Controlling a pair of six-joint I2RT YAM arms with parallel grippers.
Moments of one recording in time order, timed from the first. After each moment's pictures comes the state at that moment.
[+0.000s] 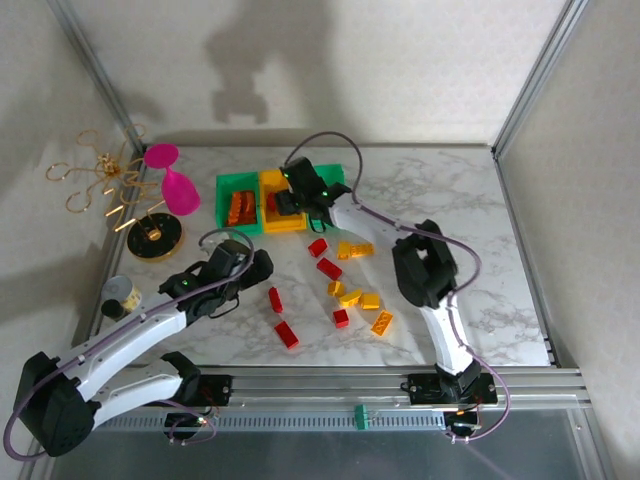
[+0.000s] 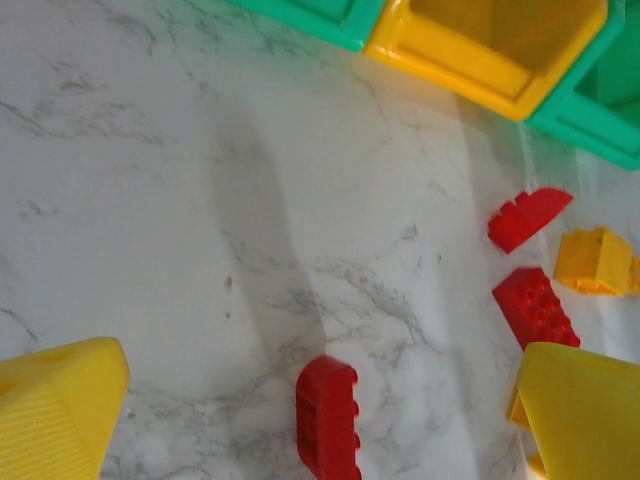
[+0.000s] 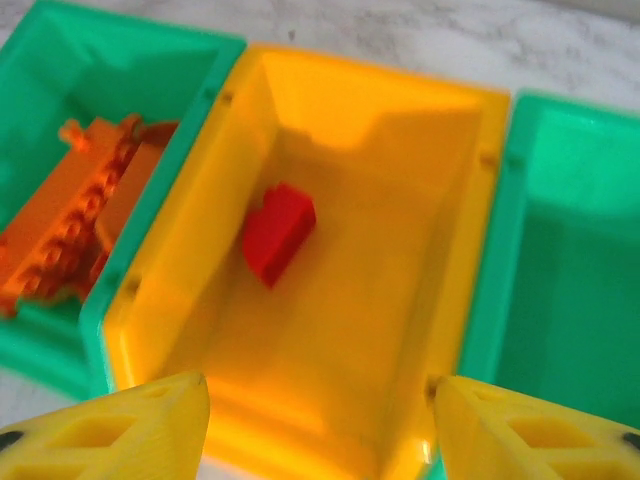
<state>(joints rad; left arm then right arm) -0.63 1.00 0.68 -0.57 -0.29 -0.98 0.77 2.12 1.77 -0.41 0.13 0.25</state>
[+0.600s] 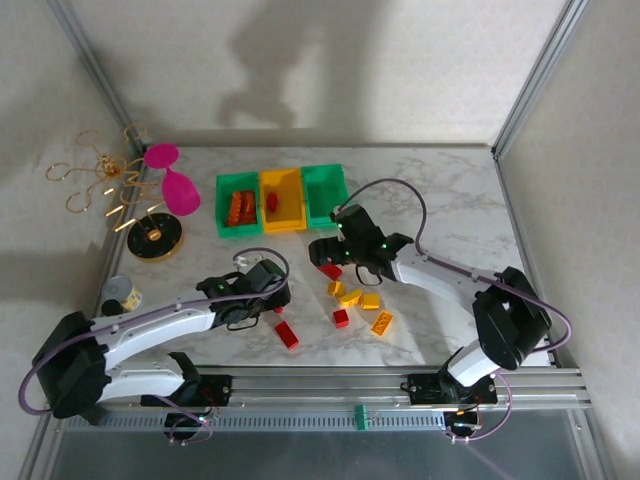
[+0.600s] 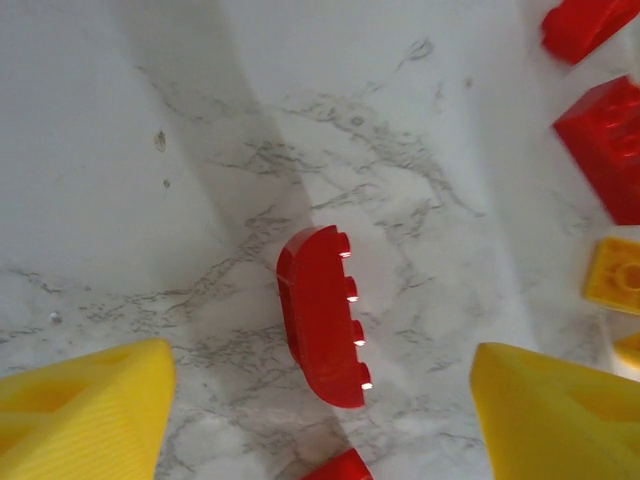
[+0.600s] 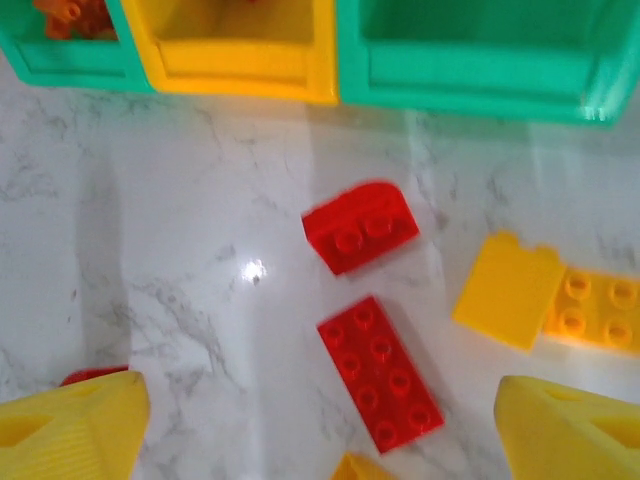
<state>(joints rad) -0.84 1.22 0.67 -0.56 -0.31 -1.04 0.77 1.51 0.98 -0.29 0.00 0.46</state>
